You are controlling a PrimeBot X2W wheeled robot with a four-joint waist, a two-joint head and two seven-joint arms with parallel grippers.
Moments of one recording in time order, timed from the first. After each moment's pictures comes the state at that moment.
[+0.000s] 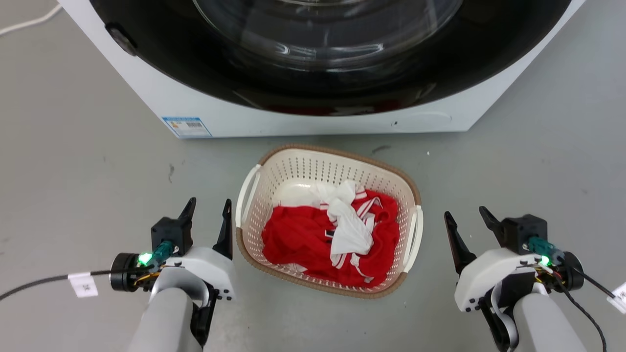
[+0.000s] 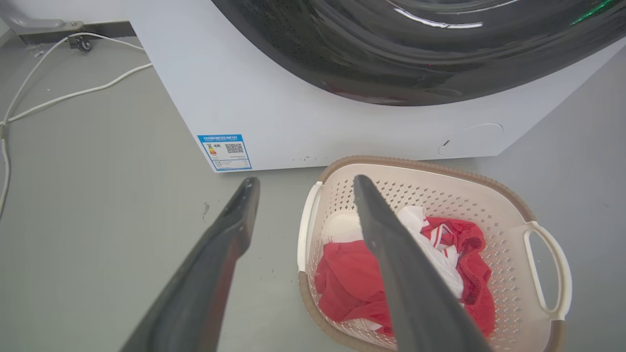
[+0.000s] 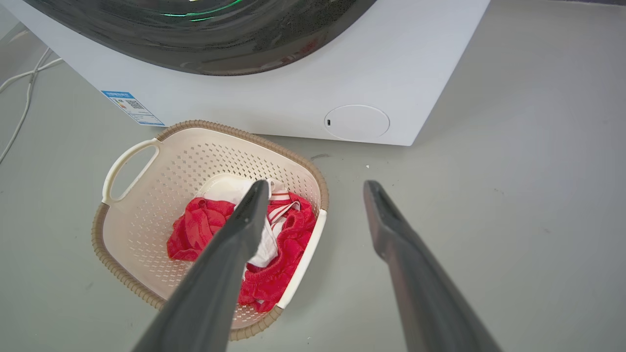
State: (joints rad) left arm -0.36 0.08 -0.07 0.61 -0.10 -0.08 -0.26; right arm -0.26 -0.05 0.05 0.44 0.06 0.13 -0.07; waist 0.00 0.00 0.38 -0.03
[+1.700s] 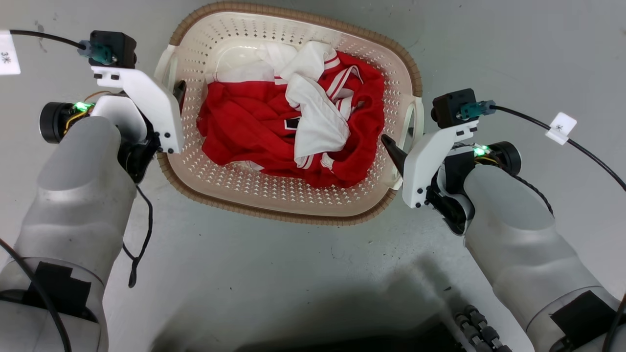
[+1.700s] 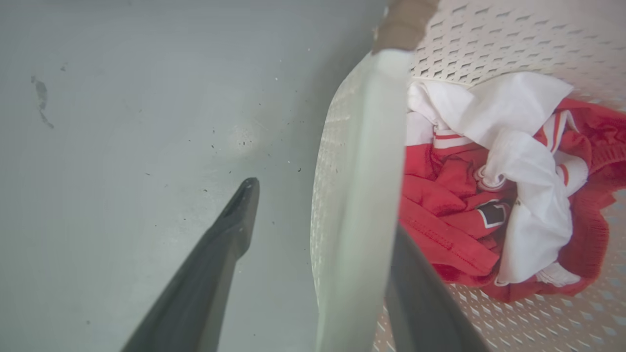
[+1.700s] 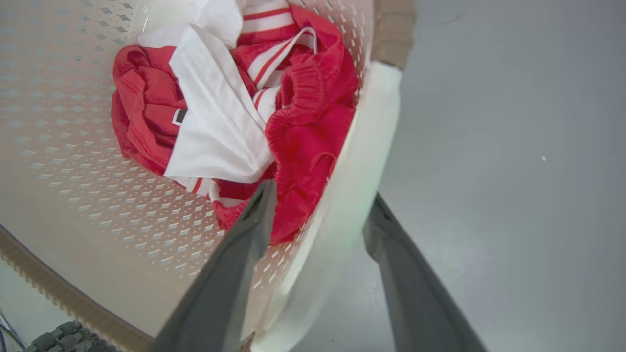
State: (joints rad) left arm -1.09 0.31 -0.50 1.11 -0.59 -0.13 0.15; right arm -0.93 -0.05 0.54 1.07 0.57 0.13 0.07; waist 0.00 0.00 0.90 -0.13
